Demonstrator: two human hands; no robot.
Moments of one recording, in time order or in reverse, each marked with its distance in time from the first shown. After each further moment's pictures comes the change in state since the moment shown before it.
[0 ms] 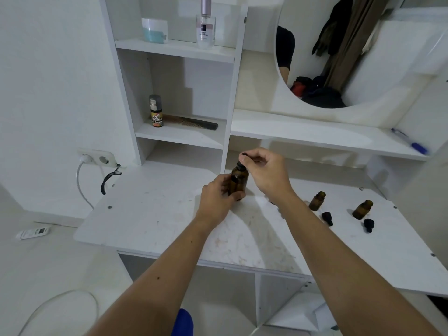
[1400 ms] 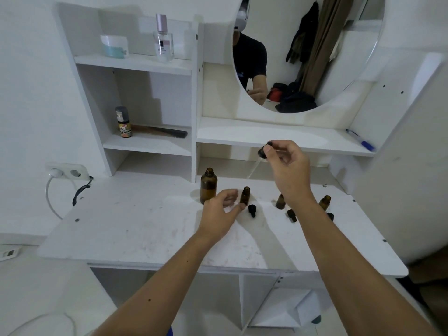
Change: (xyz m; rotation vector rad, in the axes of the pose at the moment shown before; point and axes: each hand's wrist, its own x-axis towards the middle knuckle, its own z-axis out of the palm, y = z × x) left_hand -0.031 0.022 0.068 0.008 -0.113 0.085; right_hand -0.021 -0.006 -0.110 0.117 0.263 -0.122
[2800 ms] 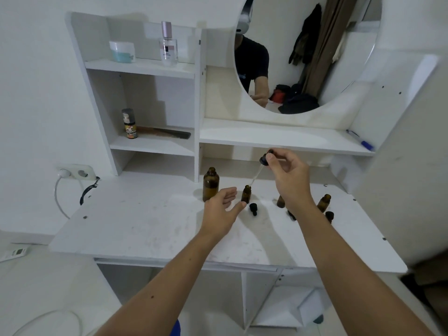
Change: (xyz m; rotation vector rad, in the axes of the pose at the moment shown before) left_hand -0.010 0.007 -0.002 -0.058 0.038 -0.032; right_hand -0.016 0.003 -0.003 0.053 -0.018 0.086
